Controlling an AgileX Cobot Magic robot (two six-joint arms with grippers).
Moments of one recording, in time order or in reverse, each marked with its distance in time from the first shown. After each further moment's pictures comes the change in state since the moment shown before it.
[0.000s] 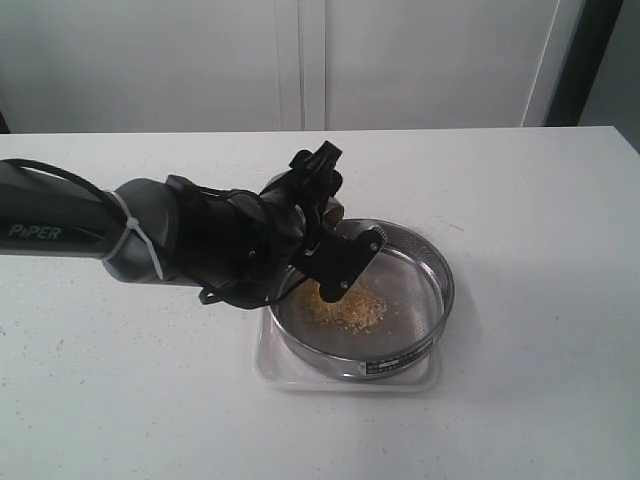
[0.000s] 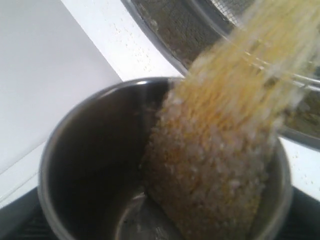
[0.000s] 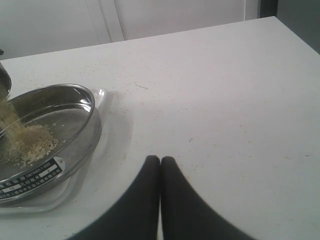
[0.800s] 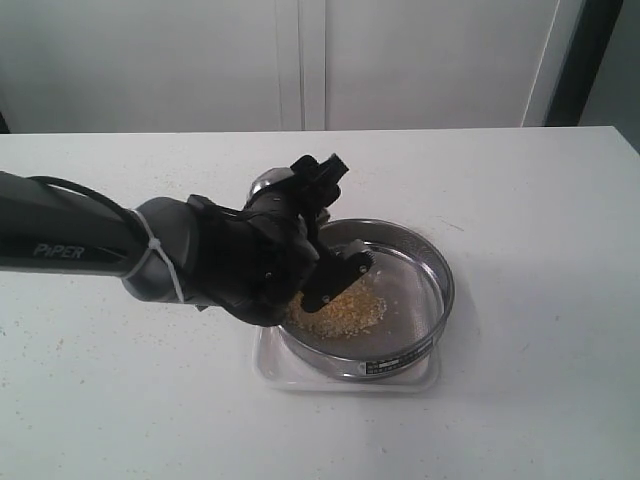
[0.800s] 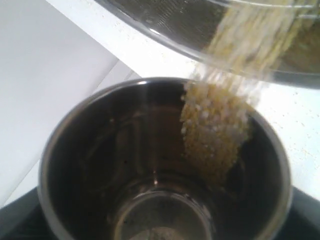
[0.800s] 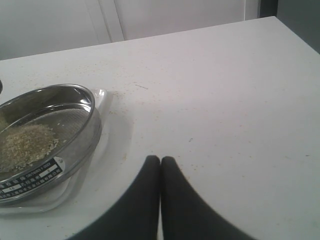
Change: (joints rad) left arm -0.046 0.027 -0.001 0.002 0.181 0.197; right arm 0.000 0.000 0.000 0.000 0.000 0.000
